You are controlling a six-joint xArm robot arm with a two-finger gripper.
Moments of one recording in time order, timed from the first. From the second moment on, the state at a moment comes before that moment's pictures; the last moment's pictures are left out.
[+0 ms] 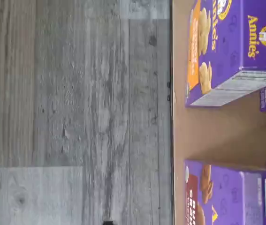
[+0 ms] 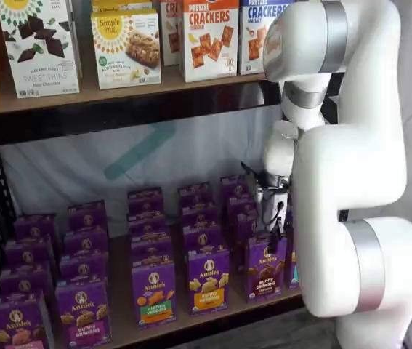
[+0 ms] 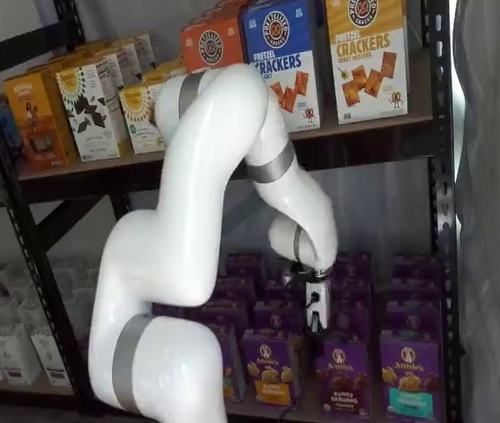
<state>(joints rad) -0.16 0.65 -1.07 0.24 0.43 -1.94</state>
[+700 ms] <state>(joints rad) -0.15 0.88 -1.37 0.06 0.50 -1.77</state>
